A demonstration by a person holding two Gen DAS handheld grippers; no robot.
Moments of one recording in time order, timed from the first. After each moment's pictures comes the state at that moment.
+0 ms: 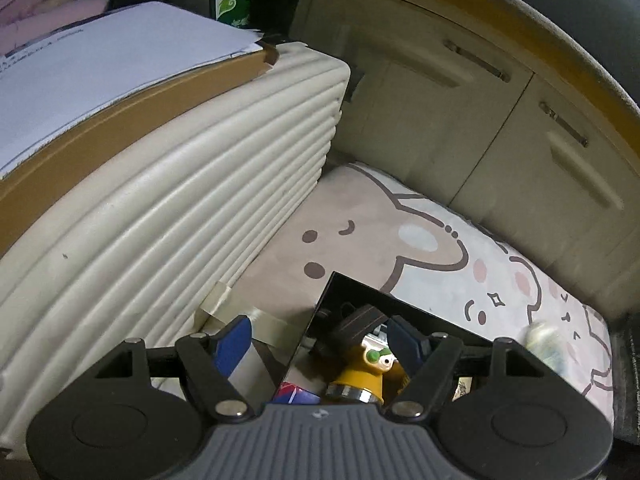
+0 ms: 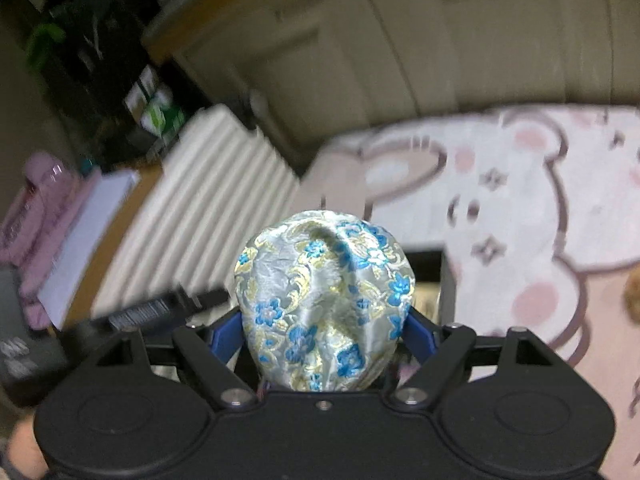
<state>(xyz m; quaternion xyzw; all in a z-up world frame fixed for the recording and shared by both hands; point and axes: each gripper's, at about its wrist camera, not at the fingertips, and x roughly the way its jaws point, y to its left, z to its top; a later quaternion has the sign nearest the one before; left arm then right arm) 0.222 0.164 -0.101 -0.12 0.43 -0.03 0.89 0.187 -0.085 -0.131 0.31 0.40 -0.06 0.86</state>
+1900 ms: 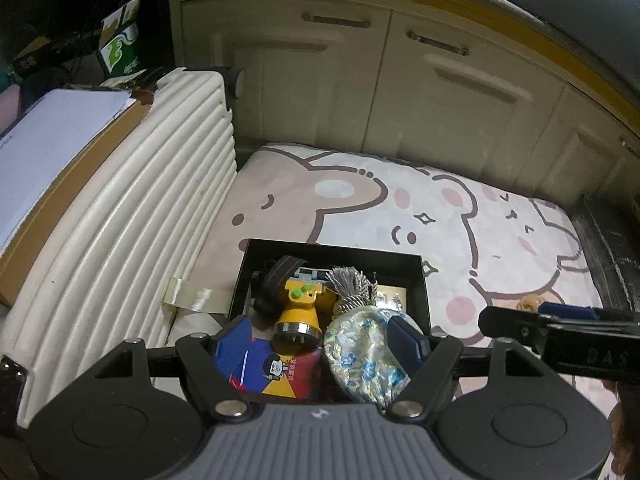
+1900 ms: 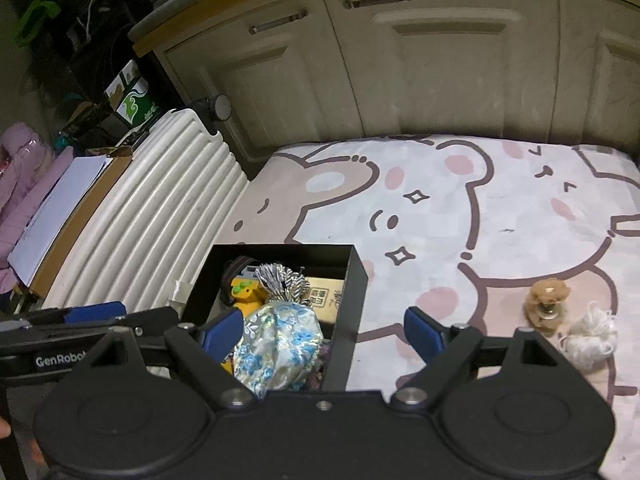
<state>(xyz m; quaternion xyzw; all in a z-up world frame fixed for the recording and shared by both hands) 0.163 0.104 -0.061 0.03 0.45 -0.13 0.88 0.121 -0.110 -0.094 0.23 0.39 -0.12 0.89</state>
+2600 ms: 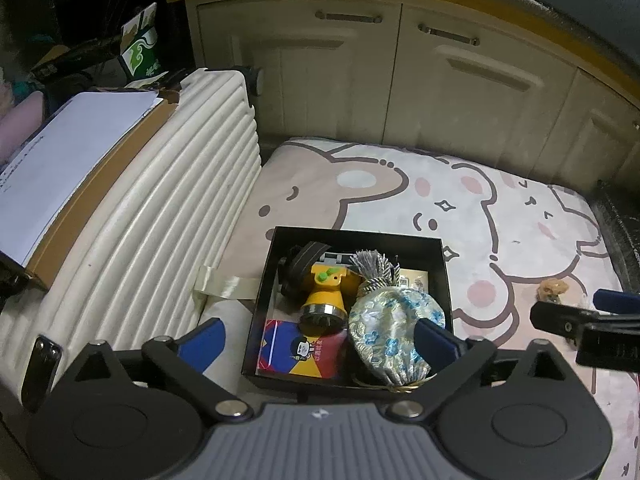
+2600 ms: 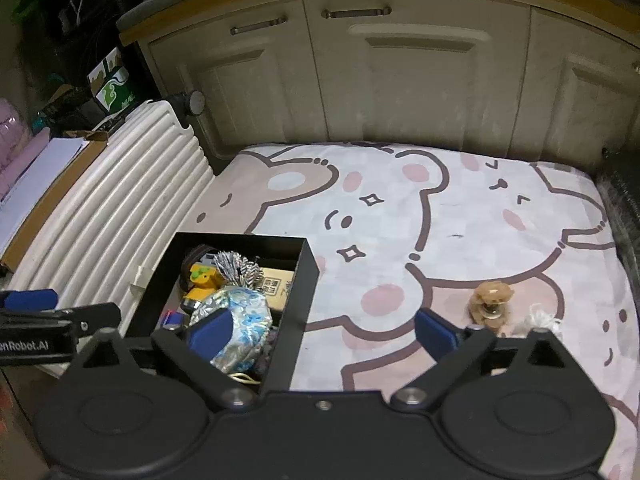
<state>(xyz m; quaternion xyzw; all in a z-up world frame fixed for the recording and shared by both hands) 0.147 0.108 -0.057 0.05 0.45 -0.10 0.89 0.097 -0.108 -0.091 0.17 0.40 -0.17 0.89</state>
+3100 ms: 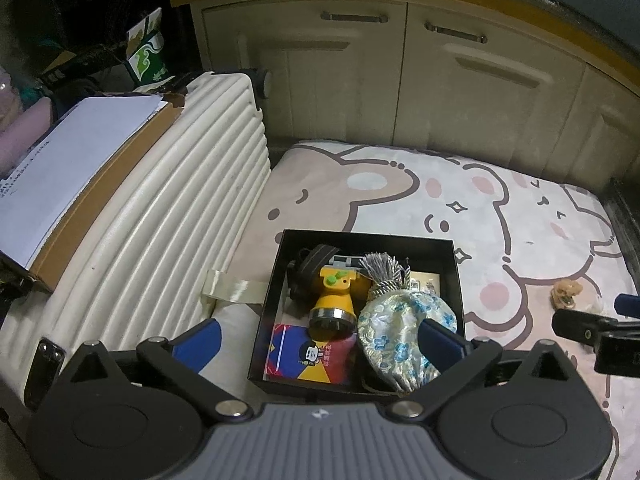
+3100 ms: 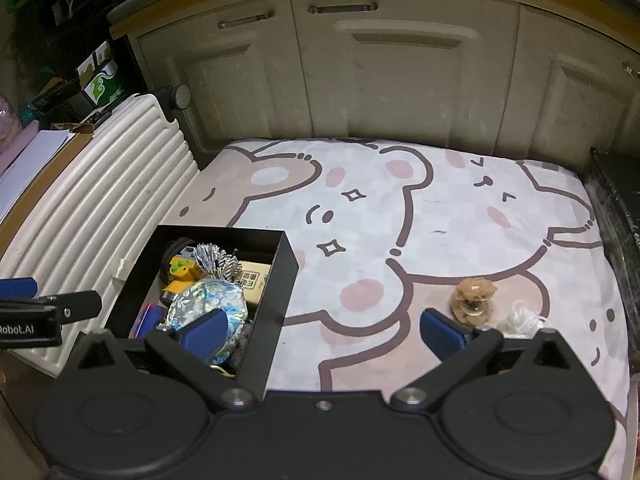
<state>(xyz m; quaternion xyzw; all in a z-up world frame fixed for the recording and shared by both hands) 0.149 0.102 -0.063 0.07 0.44 -0.08 0.89 0.090 -0.117 -0.098 0.16 0.40 -0.18 0.88</state>
